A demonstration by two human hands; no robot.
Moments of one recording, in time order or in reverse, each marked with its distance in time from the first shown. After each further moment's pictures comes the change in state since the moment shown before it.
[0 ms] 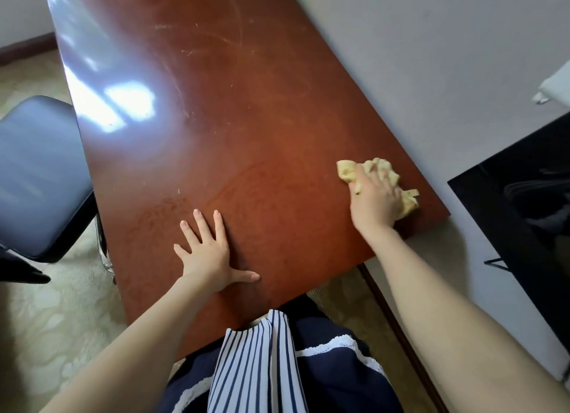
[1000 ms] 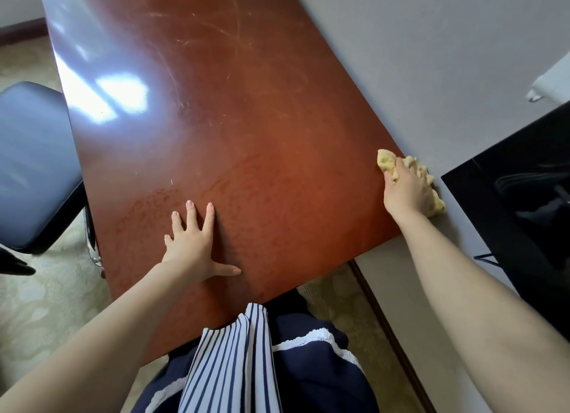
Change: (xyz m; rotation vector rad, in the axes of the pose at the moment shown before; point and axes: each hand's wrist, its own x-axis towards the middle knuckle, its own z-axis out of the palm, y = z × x) left_hand -0.005 -0.017 -0.012 -0.008 0.000 0.099; right_hand 0.026 0.052 -0.019 0.022 -0.013 0.205
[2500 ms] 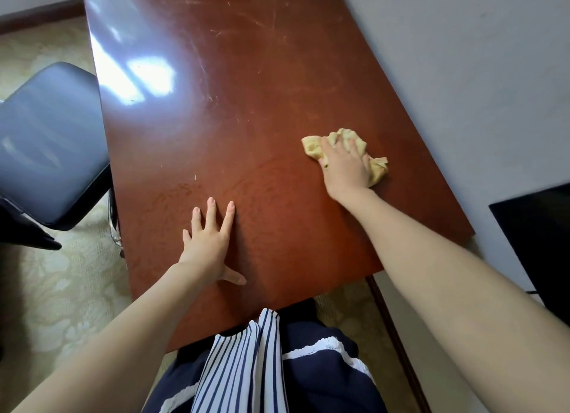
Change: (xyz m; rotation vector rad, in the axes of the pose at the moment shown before) left_hand -0.005 -0.002 -0.008 0.014 -0.040 0.006; right_hand -0.006 -0.143 0.028 -0.146 -0.185 -0.487
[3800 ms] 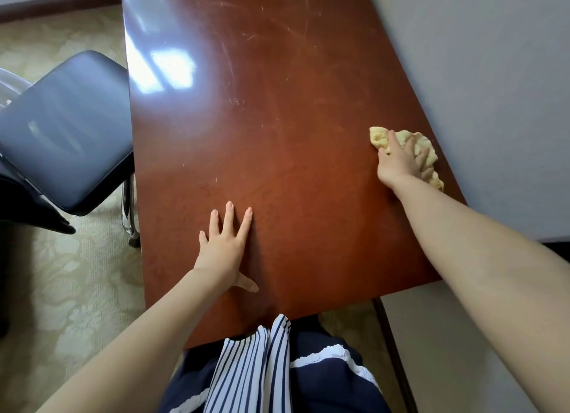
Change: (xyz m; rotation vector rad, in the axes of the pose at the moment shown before) left_hand 0.000 -0.003 0.004 -0.002 0.031 0.013; right_hand 0.047 0.043 -0.020 0.194 -0.064 0.372
